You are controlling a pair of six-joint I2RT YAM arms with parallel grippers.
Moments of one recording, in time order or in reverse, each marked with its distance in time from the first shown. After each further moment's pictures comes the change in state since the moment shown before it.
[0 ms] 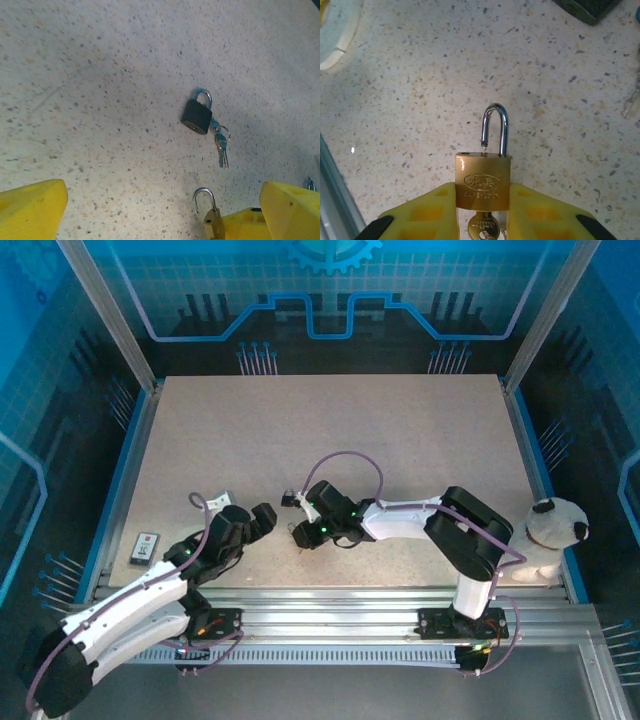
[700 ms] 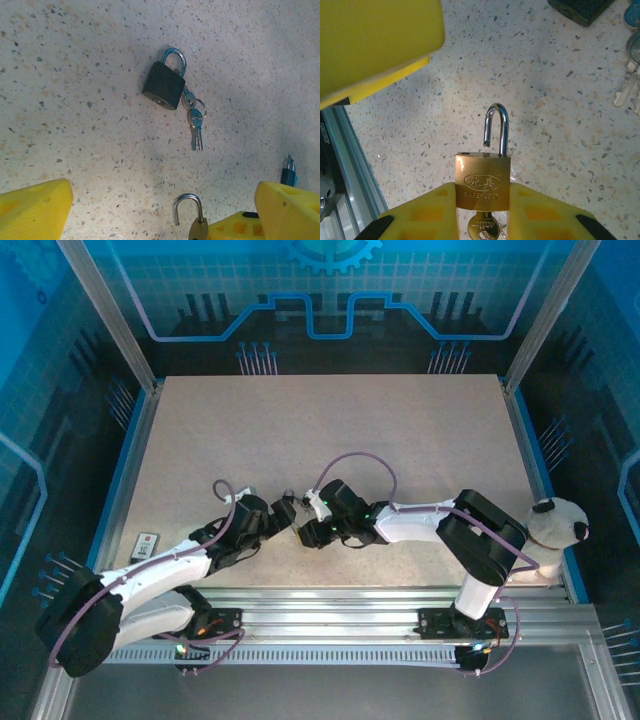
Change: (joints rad) left arm 0.000 0.276 0.040 0.225 0.167 -0.071; right arm -0.043 -0.066 -0.106 0.113 -0.088 0.020
